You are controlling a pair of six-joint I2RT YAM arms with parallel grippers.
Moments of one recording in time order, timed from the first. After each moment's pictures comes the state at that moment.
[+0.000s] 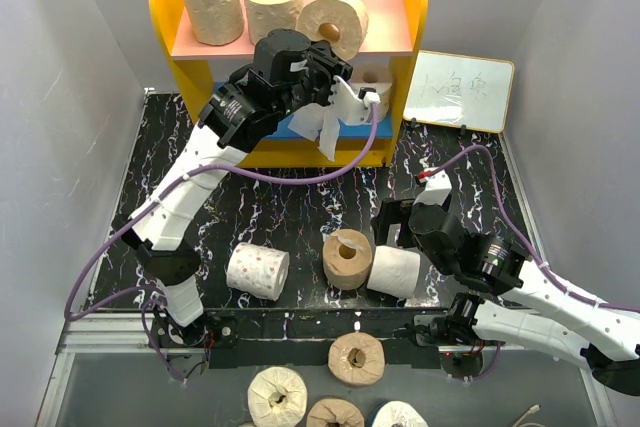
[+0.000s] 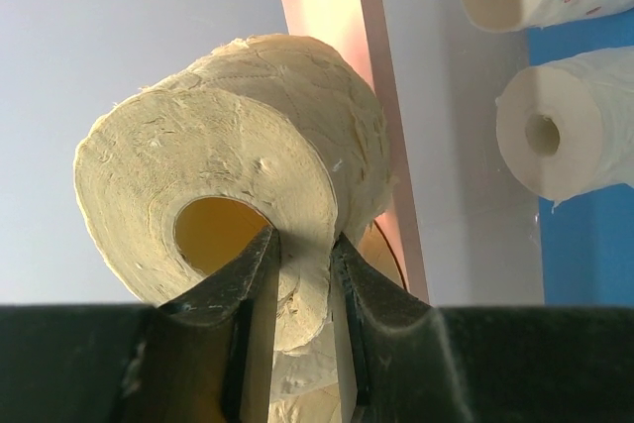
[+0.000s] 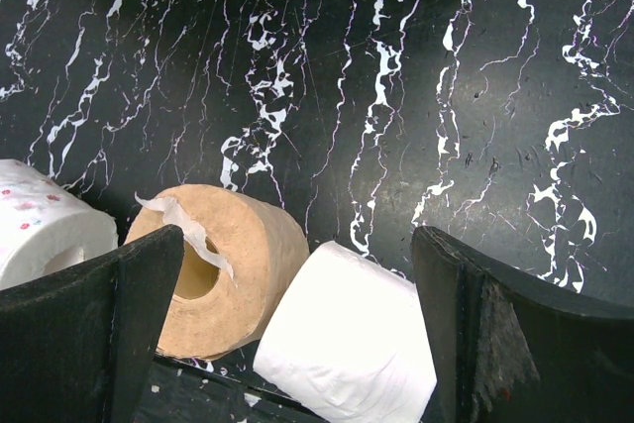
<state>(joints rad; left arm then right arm) -0.81 1.78 2.30 -0.81 -0.18 1.57 1.01 0.70 0.80 -0.68 0.58 0.61</state>
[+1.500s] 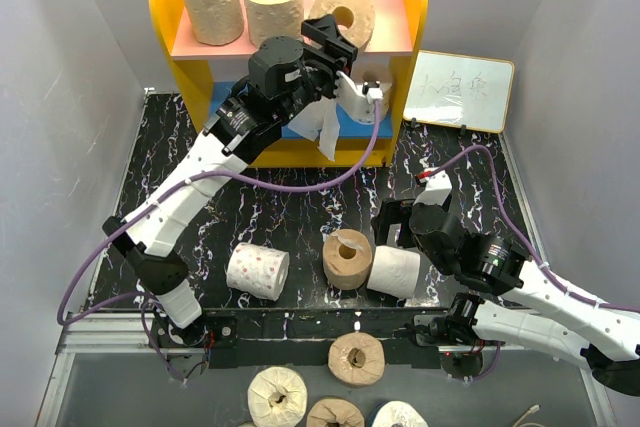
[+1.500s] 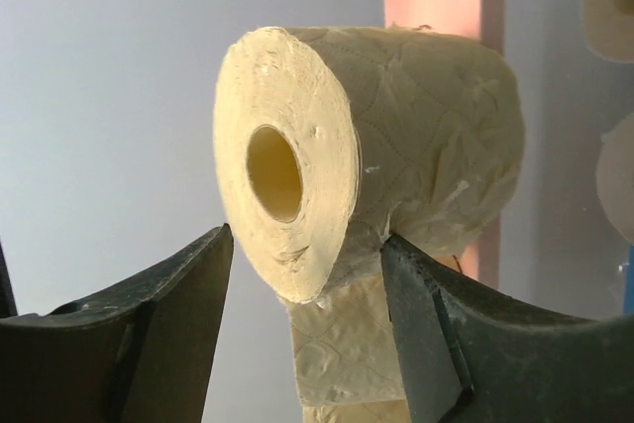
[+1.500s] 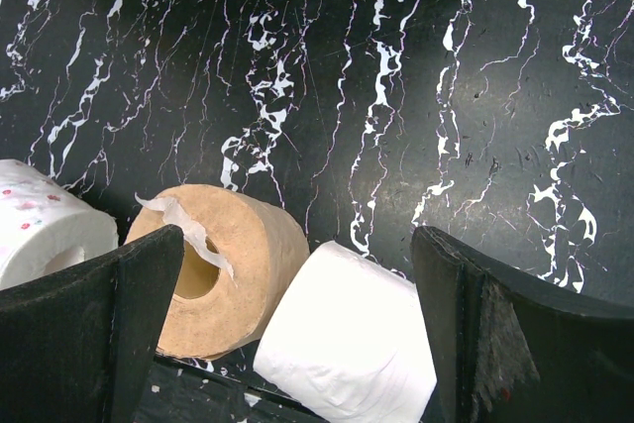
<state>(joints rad) -0.81 1.69 2.07 -0.46 -0.18 1.61 1.01 0.70 0.80 -0.68 0.58 0.61</state>
